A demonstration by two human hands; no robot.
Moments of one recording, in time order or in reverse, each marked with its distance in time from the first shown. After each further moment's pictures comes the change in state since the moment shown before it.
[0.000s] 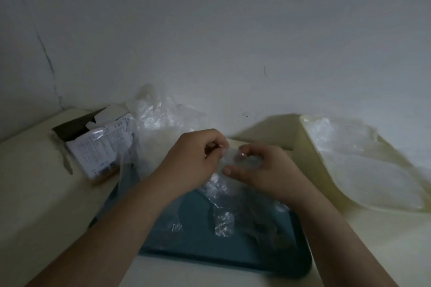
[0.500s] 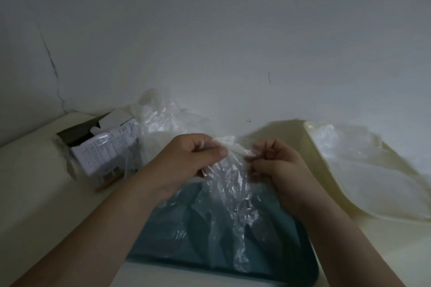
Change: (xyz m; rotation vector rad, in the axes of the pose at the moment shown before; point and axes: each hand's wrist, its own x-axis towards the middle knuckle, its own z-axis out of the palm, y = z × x) left_hand -0.002 -0.005 -0.023 -0.584 -0.122 -0.377; right_hand 0.008 0.007 0.003 0.844 0.079 0.137
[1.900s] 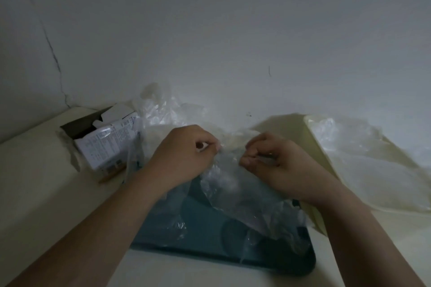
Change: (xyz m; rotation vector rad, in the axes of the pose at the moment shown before) left_hand 0.006 -0.008 -0.003 0.713 0.171 0.331; right_hand -0.019 -0.032 -0.005 -0.993 -0.239 -0.298
